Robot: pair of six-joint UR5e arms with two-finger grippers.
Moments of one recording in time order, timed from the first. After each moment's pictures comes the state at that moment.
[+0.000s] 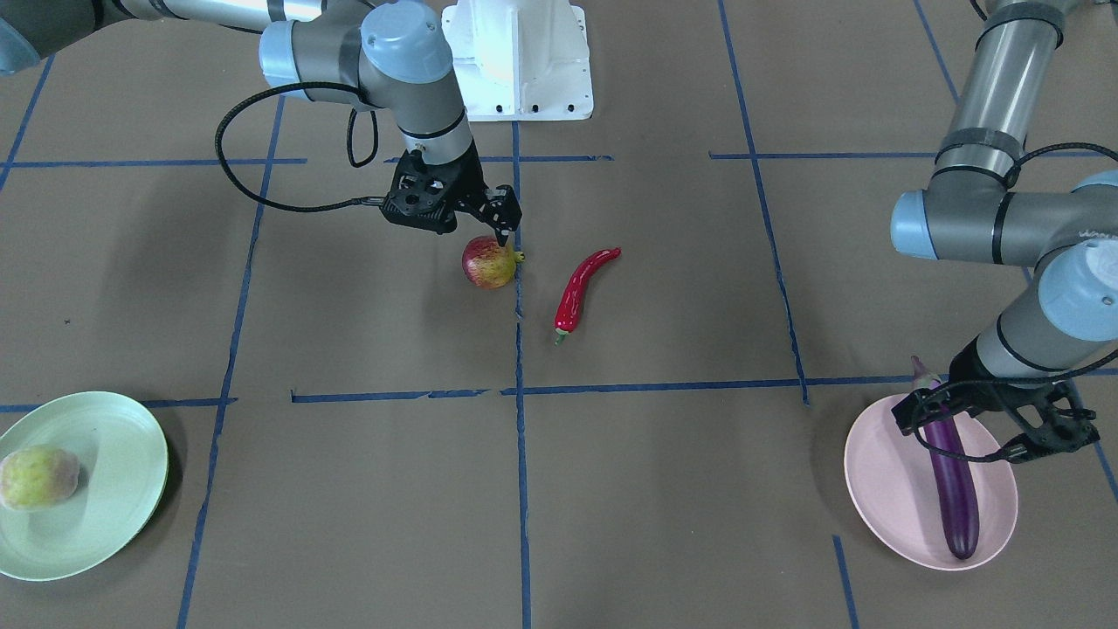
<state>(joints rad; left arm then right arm) -1.08 -2.06 -1.25 -1.91 -2.09 -0.88 0.45 -0.94 1.72 -1.49 1.80 1.62</state>
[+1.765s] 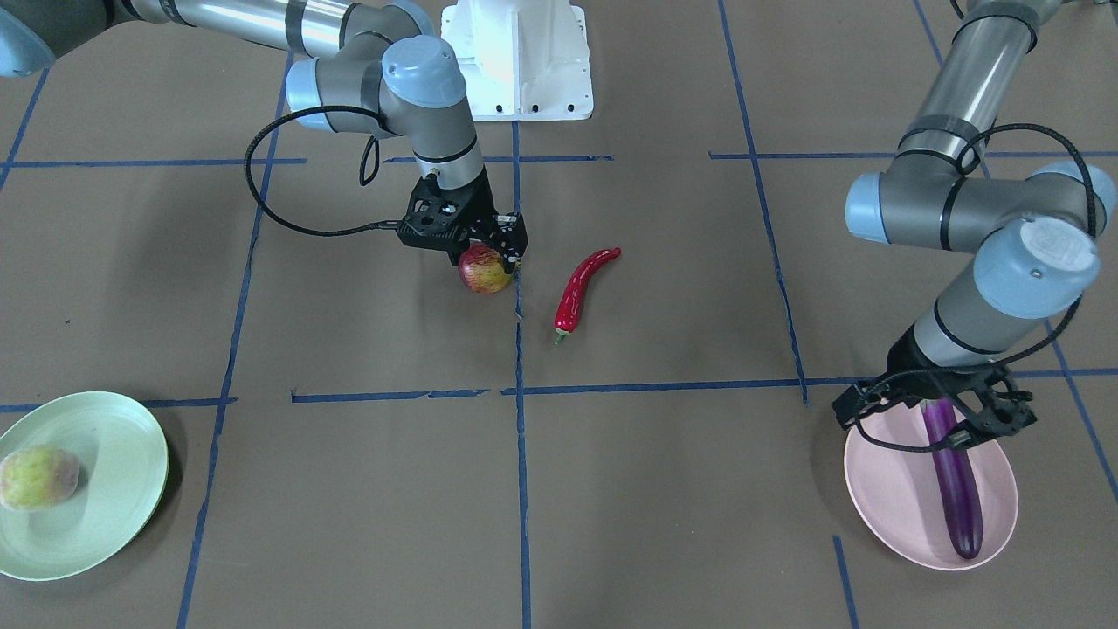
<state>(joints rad) -0.98 -2.10 -1.38 -1.90 -2.10 -1.14 0.45 -0.96 1.65 -1.34 1.70 1.61</state>
